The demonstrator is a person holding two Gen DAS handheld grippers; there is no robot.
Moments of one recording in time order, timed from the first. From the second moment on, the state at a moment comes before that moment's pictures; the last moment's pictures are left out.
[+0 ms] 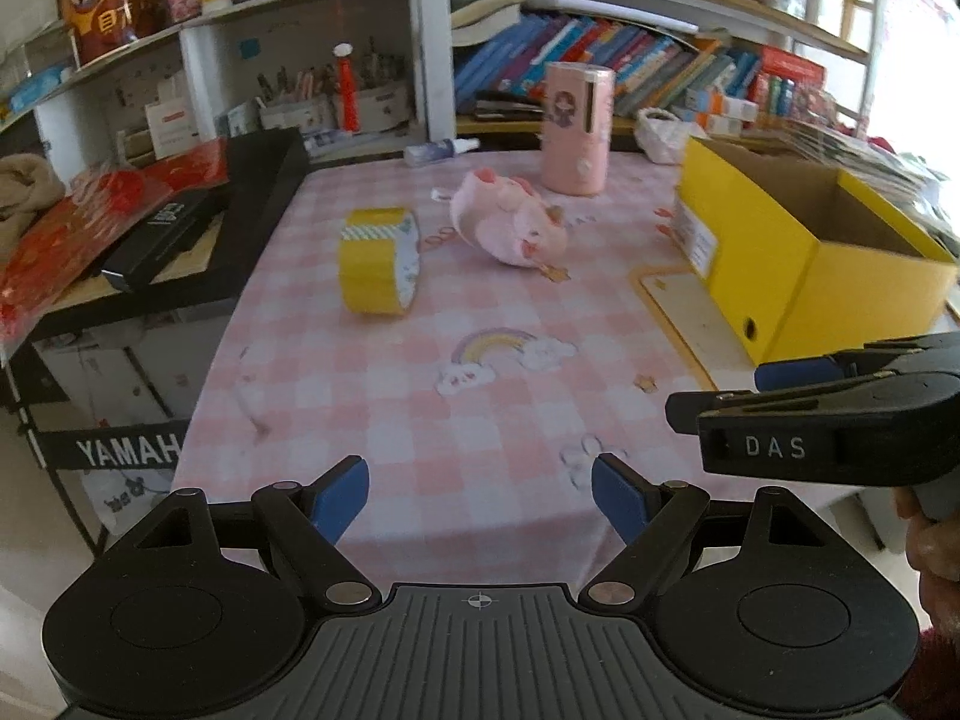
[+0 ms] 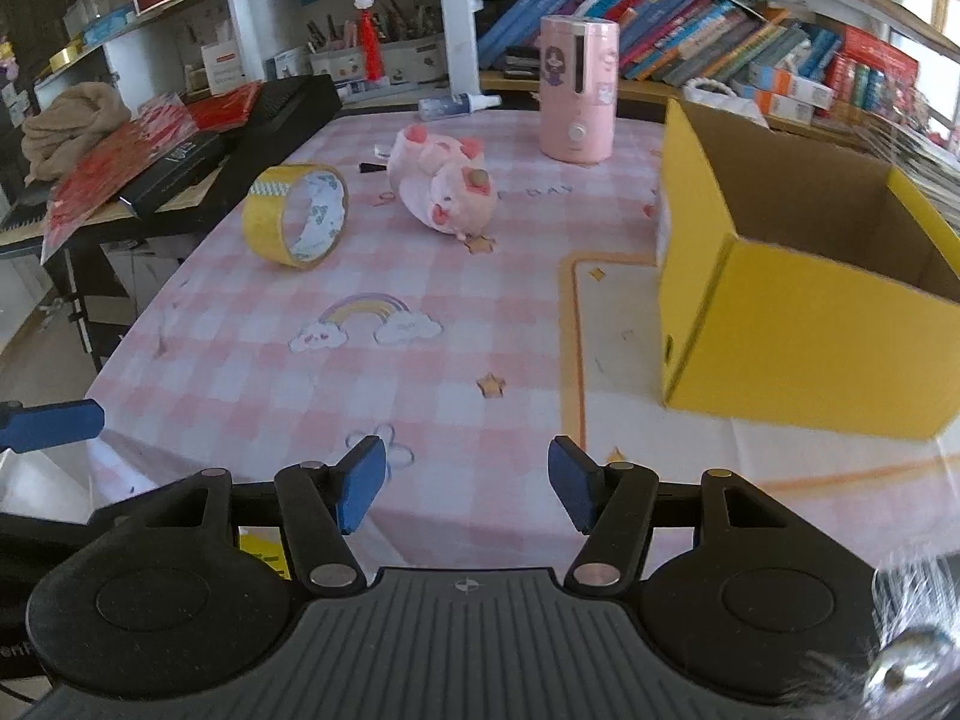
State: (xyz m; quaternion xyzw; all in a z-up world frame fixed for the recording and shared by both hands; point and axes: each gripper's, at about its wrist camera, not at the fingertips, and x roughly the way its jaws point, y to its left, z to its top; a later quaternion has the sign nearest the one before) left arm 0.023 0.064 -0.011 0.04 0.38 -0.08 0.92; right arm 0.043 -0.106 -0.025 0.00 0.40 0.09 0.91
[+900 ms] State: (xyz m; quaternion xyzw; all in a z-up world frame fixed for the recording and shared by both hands) left arm 0.163 0.076 -0.015 0.00 0.37 0.02 0.93; right arm 0.200 -0.110 -0.023 -0.01 0.38 0.13 0.92
